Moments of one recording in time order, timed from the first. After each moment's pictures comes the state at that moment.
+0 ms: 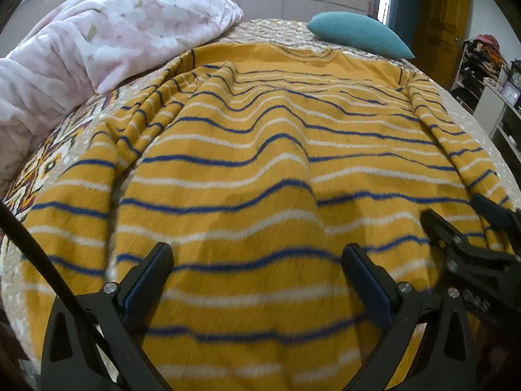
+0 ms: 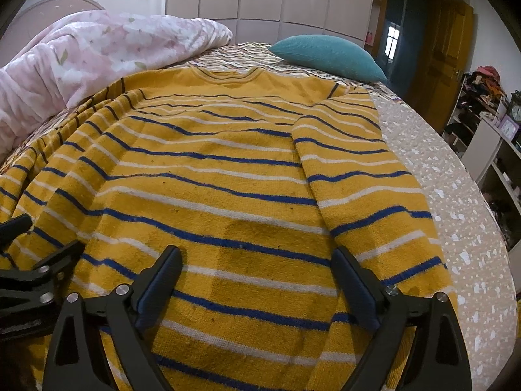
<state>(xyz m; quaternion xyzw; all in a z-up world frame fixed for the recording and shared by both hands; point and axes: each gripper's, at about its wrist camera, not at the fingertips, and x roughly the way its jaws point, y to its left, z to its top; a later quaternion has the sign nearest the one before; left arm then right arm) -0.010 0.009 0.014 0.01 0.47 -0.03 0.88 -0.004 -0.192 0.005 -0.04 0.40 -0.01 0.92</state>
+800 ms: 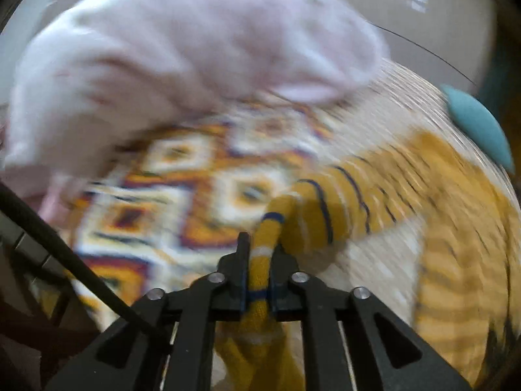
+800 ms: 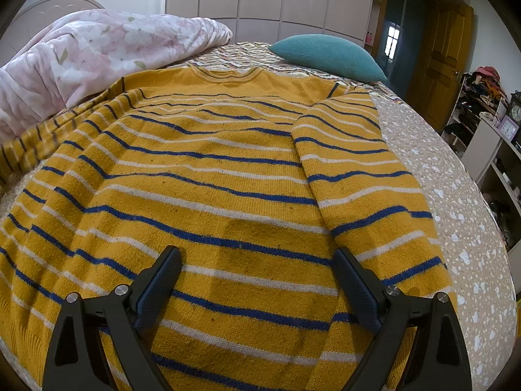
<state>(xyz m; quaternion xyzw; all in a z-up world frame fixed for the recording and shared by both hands) 0.031 0.263 0.067 -0.12 0.45 0.20 0.86 -0.004 -0.192 0.006 -0.05 0.40 -0.01 0.91</state>
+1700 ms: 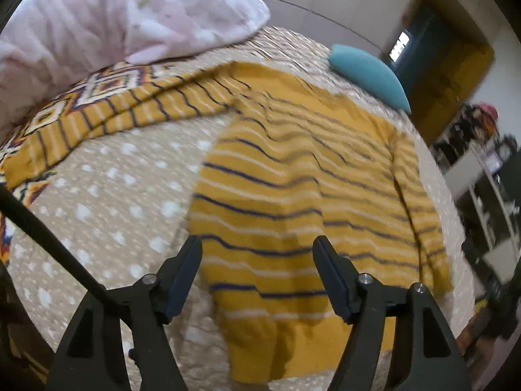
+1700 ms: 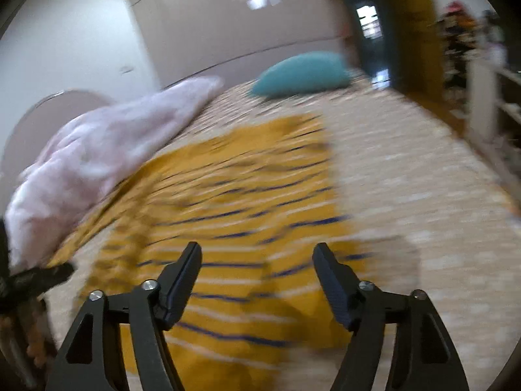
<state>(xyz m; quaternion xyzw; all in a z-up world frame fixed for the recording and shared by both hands) -0.032 0.059 0.060 -0.13 0.45 -0.05 0.88 -0.071 -0.318 0.067 0.13 0.33 -0.02 0.94</state>
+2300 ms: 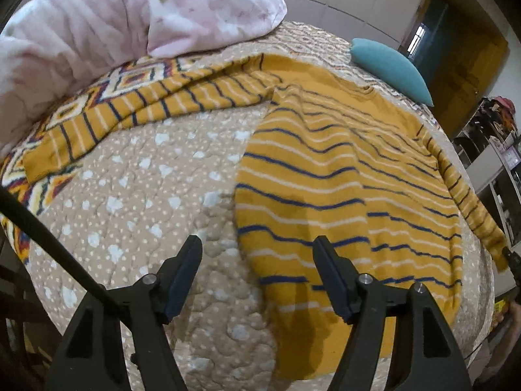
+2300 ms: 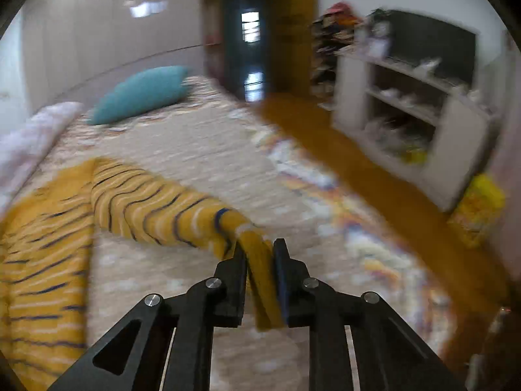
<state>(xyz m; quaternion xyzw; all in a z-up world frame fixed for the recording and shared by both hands) -0.034 0.091 0.045 -0.12 0.47 -0.01 0.88 -0.068 -0.426 0.083 0.14 0.37 -0.26 0.88</state>
